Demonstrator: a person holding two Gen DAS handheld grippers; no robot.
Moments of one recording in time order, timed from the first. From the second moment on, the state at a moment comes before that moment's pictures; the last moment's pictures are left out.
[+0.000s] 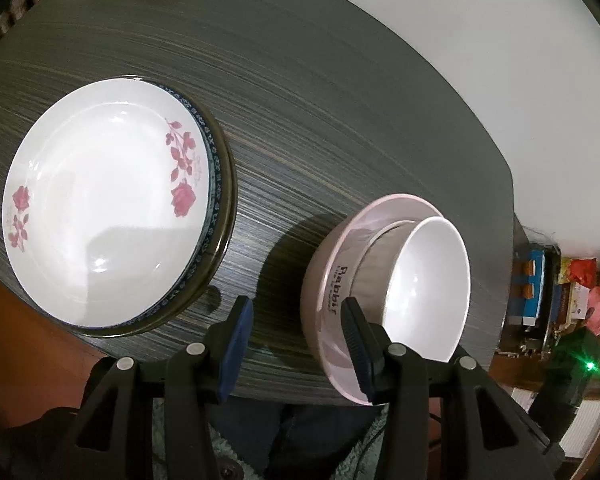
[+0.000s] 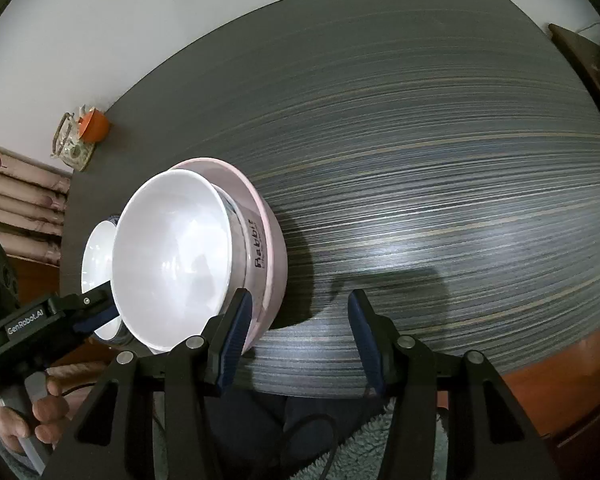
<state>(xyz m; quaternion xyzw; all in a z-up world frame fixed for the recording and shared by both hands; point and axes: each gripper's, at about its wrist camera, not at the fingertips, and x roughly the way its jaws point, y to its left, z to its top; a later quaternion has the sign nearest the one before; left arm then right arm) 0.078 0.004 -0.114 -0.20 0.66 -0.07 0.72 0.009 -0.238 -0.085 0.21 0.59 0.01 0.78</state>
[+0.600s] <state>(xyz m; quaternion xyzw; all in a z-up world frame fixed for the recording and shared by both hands) 0.089 -0.004 -0.128 -0.18 0.67 -0.06 0.72 0.029 -0.224 -0.103 0.18 0.61 -0.02 0.77</state>
